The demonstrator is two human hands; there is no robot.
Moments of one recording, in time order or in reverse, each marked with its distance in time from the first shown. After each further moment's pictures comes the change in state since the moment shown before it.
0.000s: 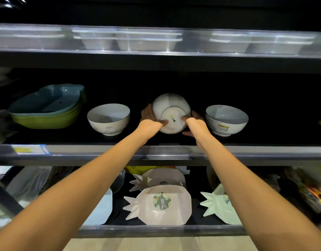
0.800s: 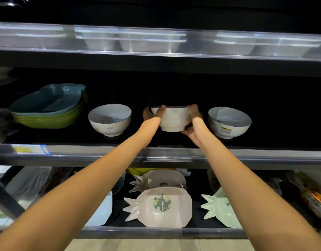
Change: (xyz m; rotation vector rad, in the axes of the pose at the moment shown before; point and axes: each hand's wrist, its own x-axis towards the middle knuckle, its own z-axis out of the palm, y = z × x) left_hand -0.006 0.015 0.002 -0.495 0.037 -0.151; right_hand 0.014 -0.004 0.014 0.410 -0.058 0.037
